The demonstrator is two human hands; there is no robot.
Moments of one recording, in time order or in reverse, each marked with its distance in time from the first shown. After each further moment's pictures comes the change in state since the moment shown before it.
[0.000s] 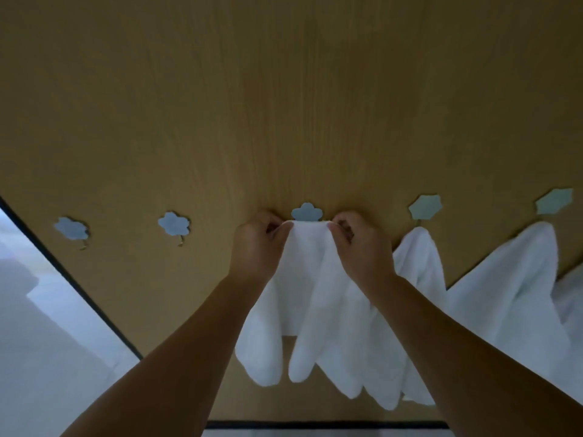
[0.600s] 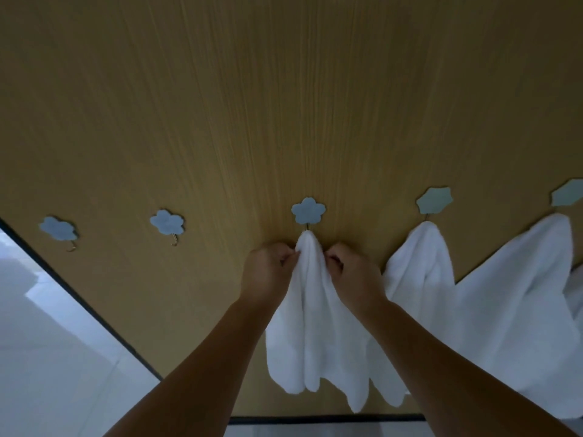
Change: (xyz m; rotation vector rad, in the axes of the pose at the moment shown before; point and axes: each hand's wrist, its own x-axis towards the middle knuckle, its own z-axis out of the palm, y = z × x) left_hand -0.022 -0.040 0.034 0.034 -0.131 -0.009; right_hand -0.033 0.029 0.038 -0.082 -0.205 0.096
